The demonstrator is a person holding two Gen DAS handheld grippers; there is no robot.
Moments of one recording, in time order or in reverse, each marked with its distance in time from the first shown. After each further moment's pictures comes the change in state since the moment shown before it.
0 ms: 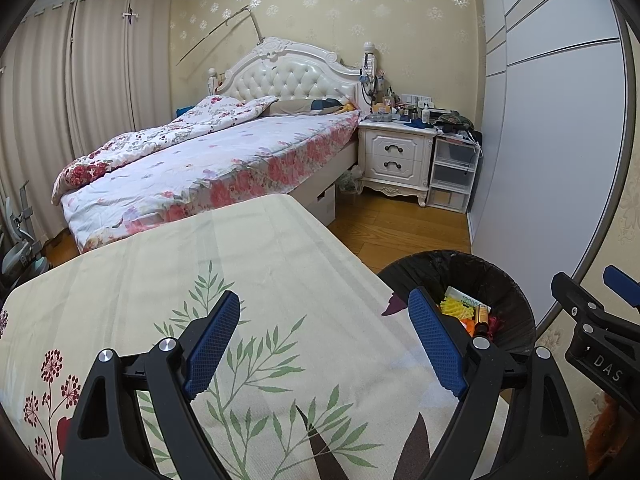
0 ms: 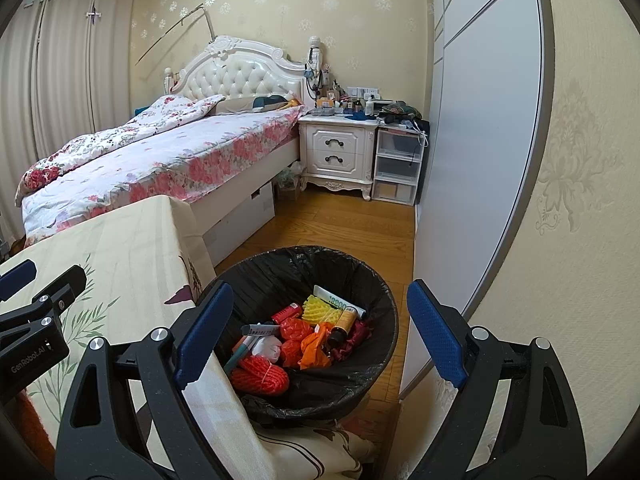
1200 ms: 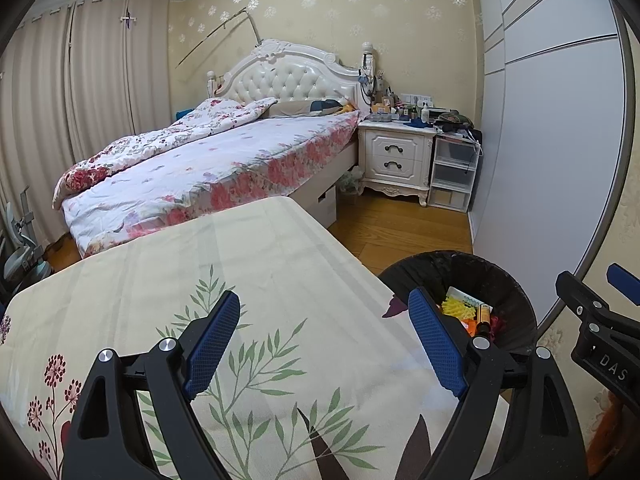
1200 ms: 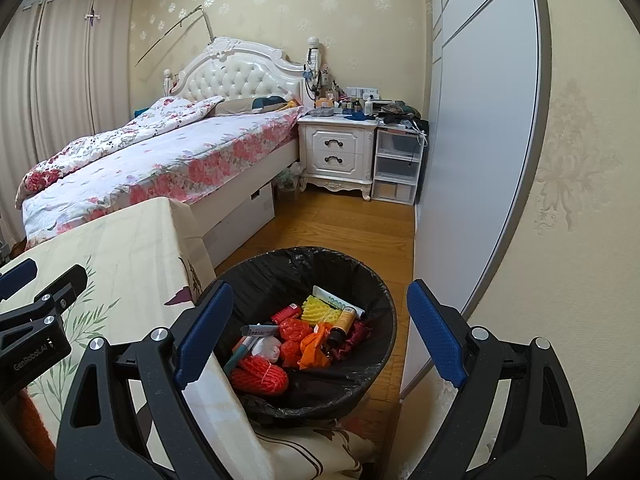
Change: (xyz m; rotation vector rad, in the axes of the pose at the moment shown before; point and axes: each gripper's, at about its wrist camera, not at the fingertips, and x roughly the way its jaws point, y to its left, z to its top) left arm 0.000 -0.001 0.000 -0.001 0.002 -0.001; right arm 0.001 0.003 -0.001 0.003 -0.004 -0.001
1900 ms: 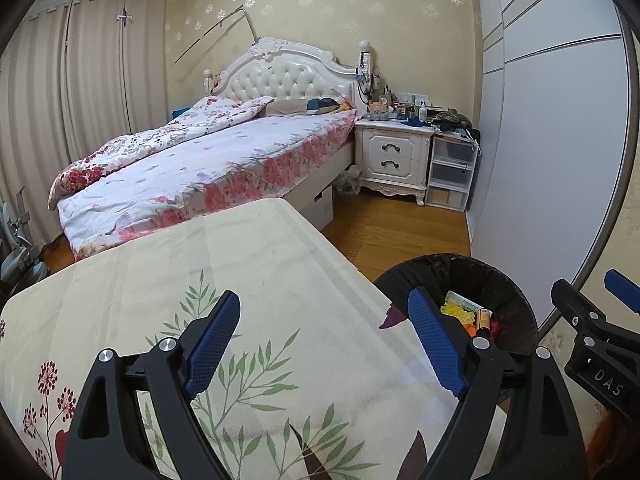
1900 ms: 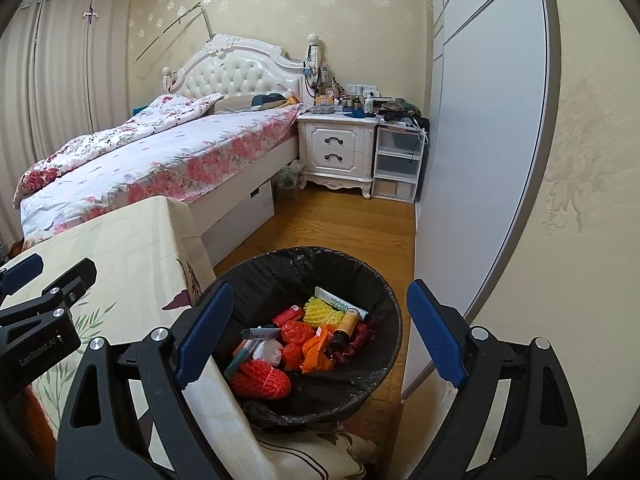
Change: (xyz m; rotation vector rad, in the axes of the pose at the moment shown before) left arm 0.010 -0.003 0.005 0.007 0.002 -0.008; right arm 0.009 0.002 0.003 -0.002 0.007 -0.002
